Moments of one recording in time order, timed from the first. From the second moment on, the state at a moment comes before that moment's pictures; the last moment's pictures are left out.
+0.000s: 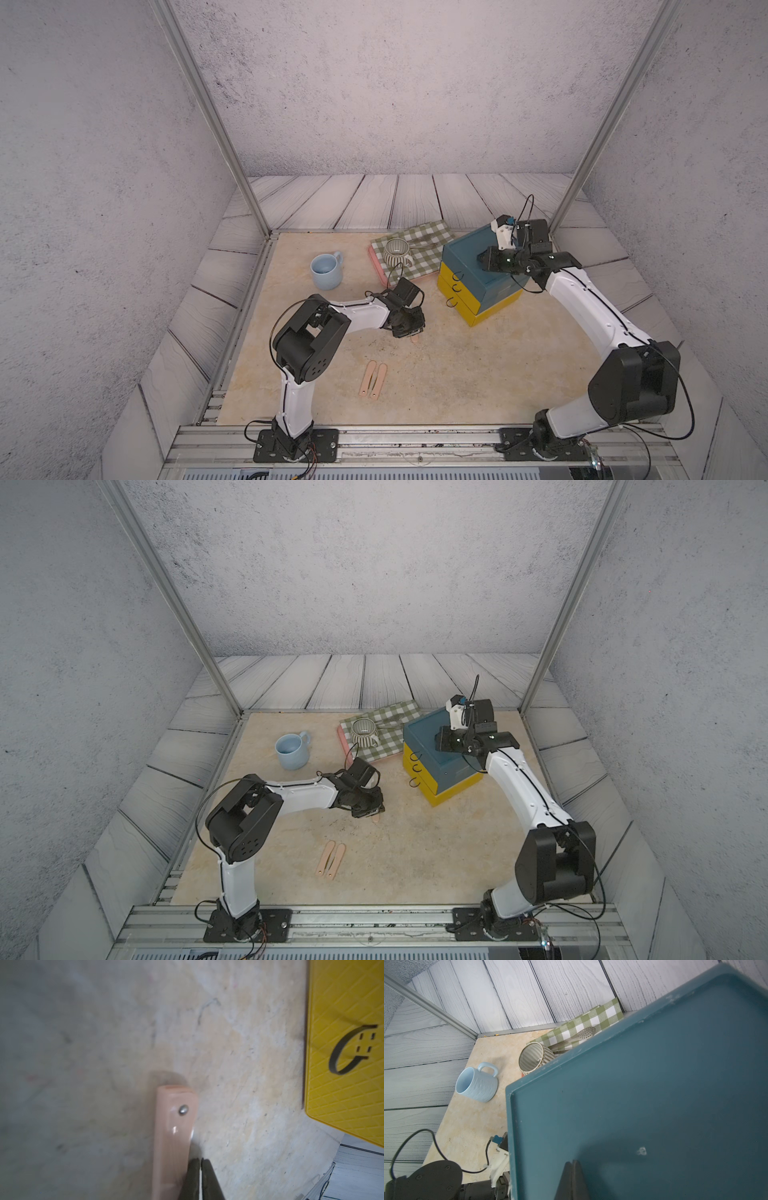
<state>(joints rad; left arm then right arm) -0.72 1.93 1.13 -0.26 0.29 -0.90 0.18 1.53 1.32 -0.57 -0.33 0.22</state>
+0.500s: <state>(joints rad) -0.59 1.75 0.91 -0.26 0.27 -0.90 0.18 1.53 1.31 -0.57 -0.34 0.22</state>
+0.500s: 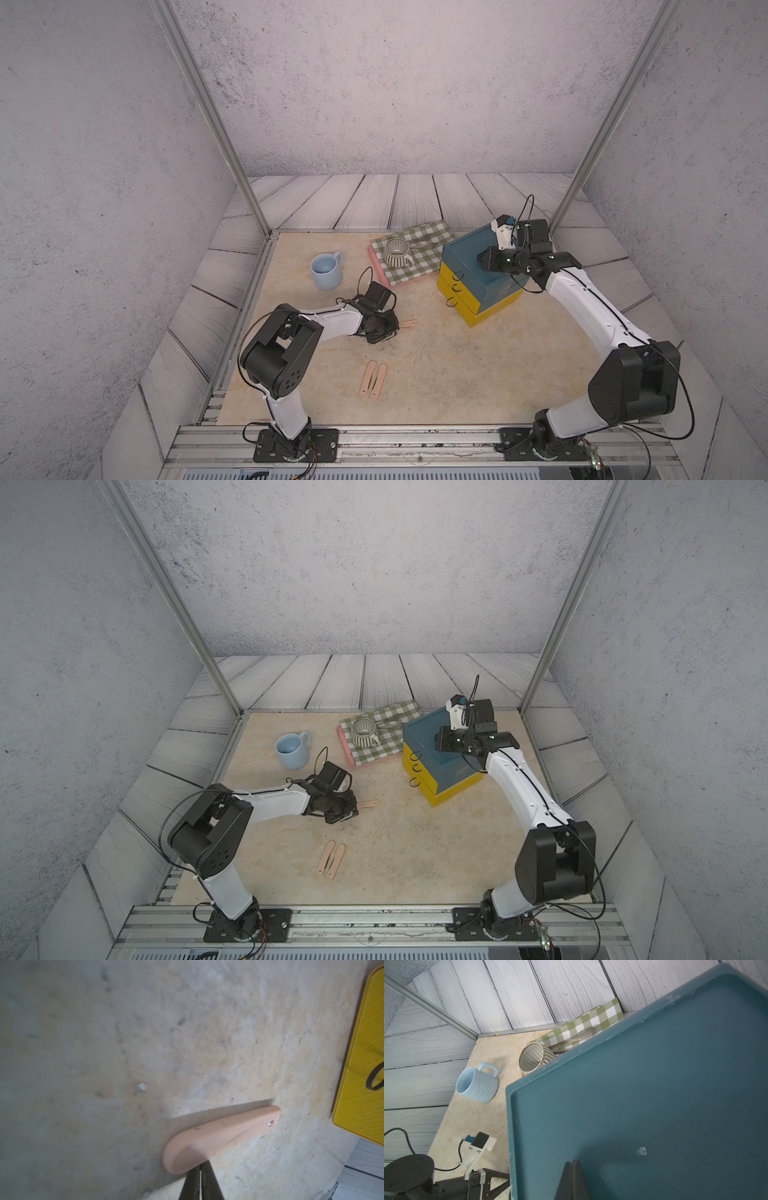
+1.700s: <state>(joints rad) -0.80 1.99 1.51 -0.98 -0.06 -0.07 0.18 1.53 1.31 -0.57 -0.34 0.22</state>
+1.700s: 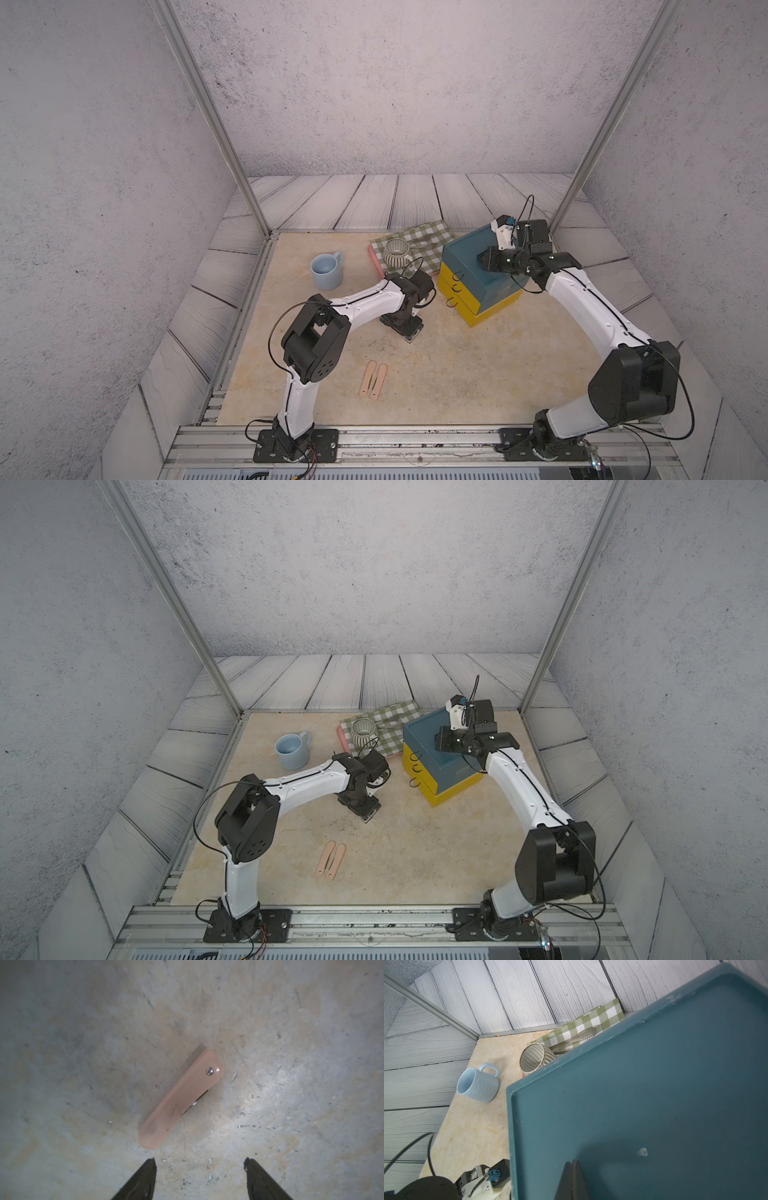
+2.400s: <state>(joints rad) -0.73 2.14 1.61 -0.92 -0.07 0.00 0.18 1.53 1.31 -0.56 -0.34 0.22</state>
